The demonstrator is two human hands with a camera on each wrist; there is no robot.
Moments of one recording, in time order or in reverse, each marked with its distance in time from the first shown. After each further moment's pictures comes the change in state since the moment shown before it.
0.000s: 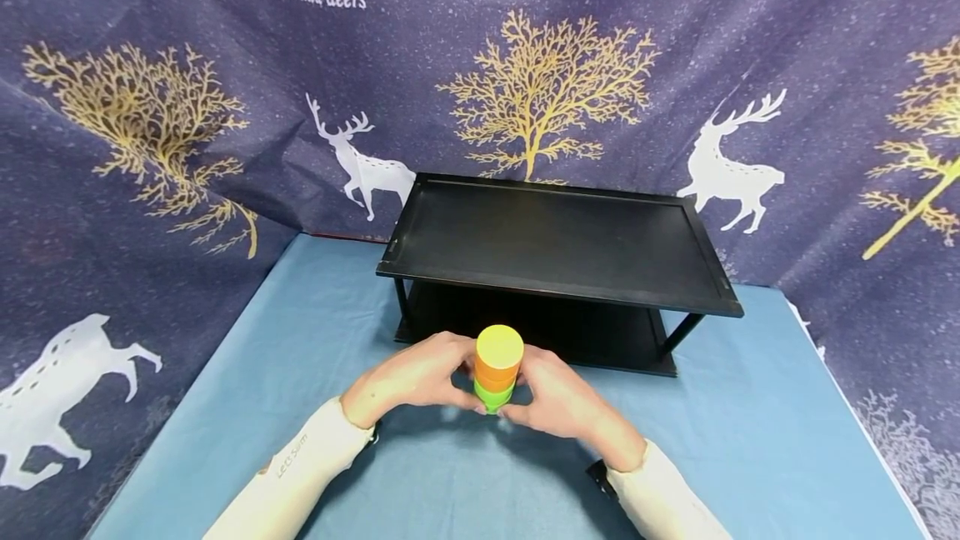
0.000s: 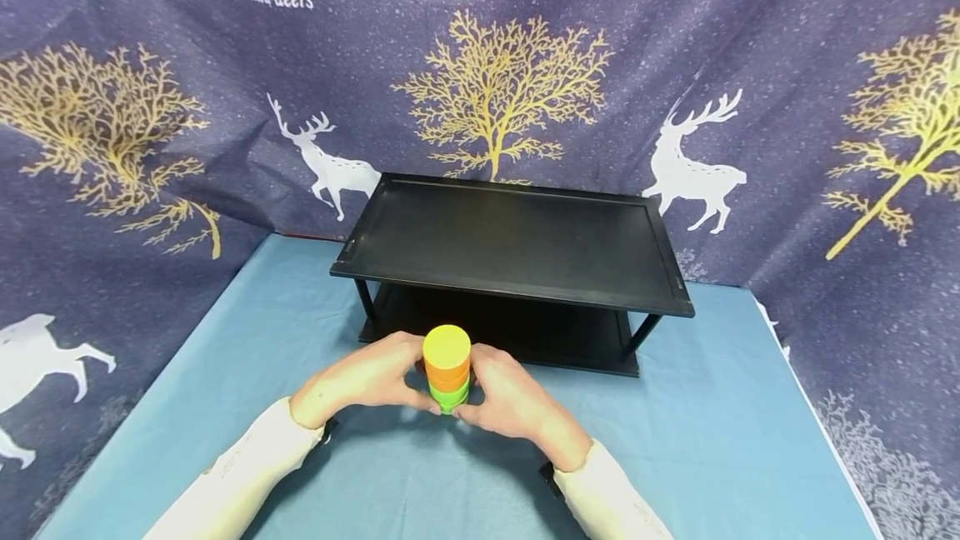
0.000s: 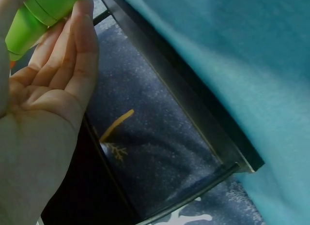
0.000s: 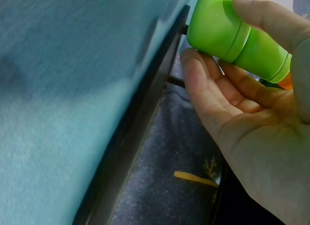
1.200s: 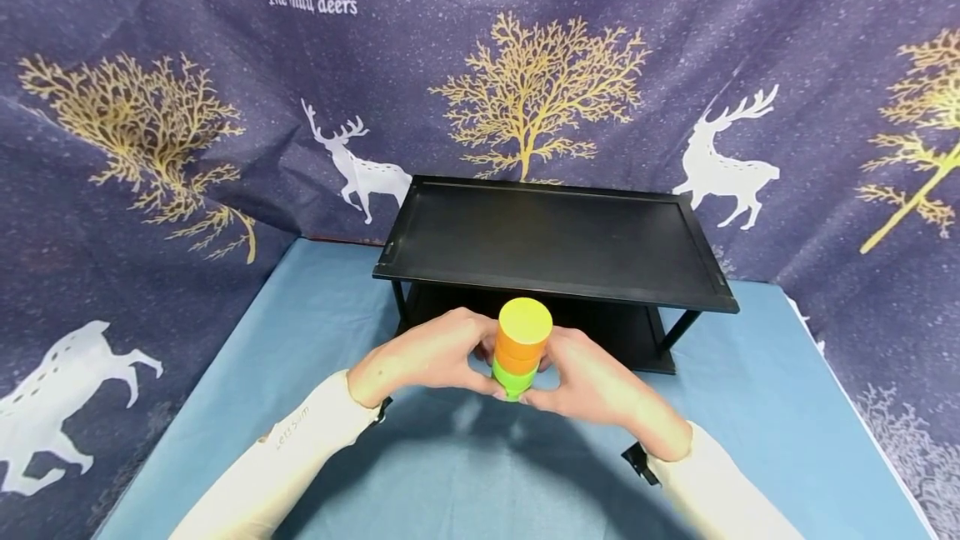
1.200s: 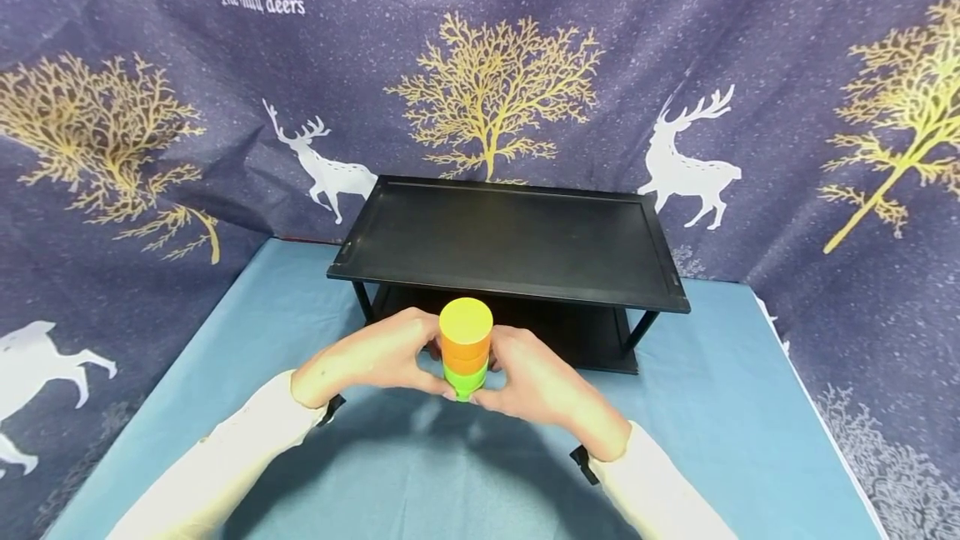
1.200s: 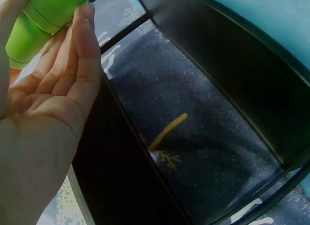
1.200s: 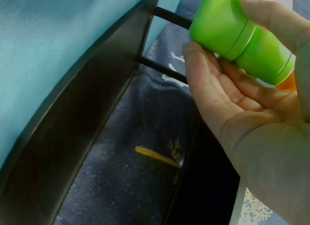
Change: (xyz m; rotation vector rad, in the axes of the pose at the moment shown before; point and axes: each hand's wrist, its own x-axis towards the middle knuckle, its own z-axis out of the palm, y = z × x) left_hand 0.025 0.047 -0.036 0.003 -0.034 0.084; right_hand -0.016 -0.030 -0.060 0.002 -0.003 -0.005
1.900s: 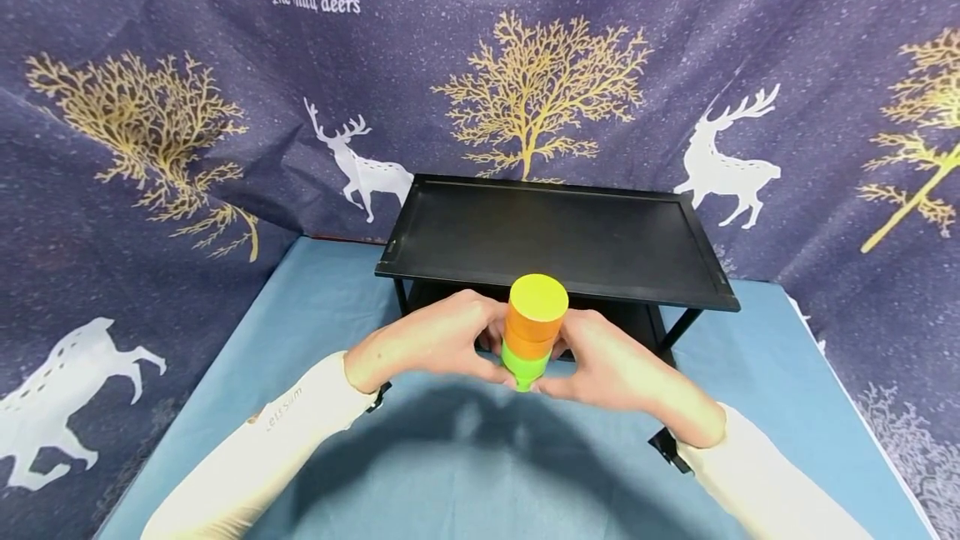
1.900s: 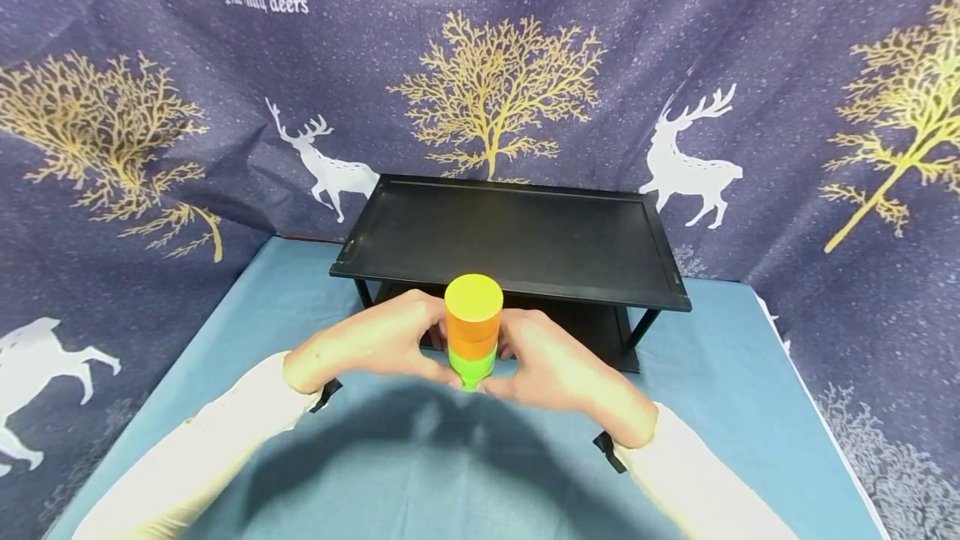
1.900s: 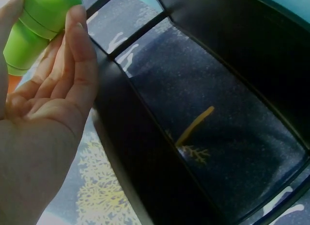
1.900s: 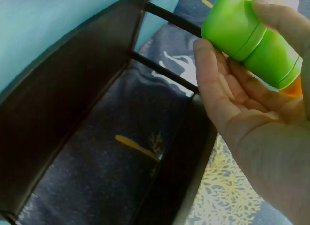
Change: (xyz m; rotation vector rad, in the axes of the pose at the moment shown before) left_hand 0.009 0.028 -0.026 0.004 -0.007 0.021; right_hand 0.000 -0.024 -0.036 0.010 -0.038 0.012
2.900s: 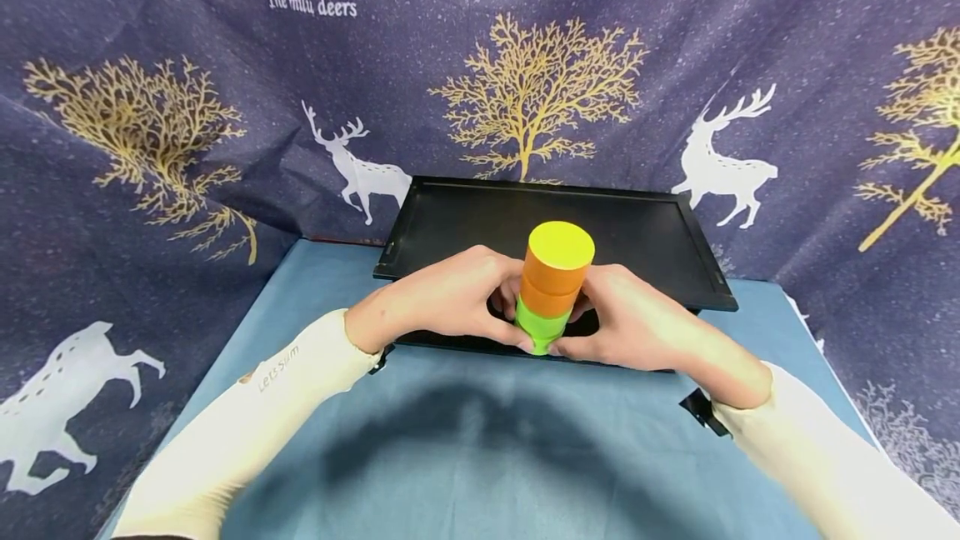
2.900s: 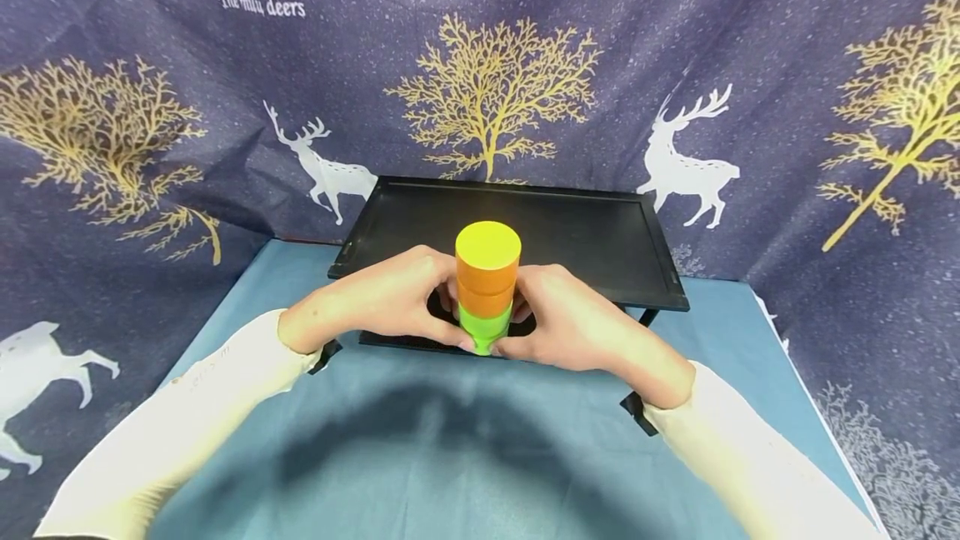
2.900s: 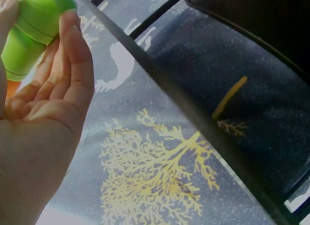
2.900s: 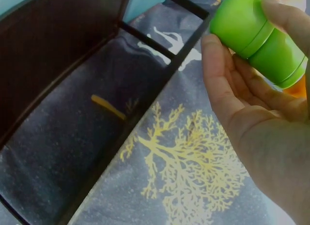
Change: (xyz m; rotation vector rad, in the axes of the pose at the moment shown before) left_hand 0.029 0.030 -0.050 0.056 -0.021 0.042; right_hand 0.007 -0.022 -0.058 -0.083 0.018 -0.016
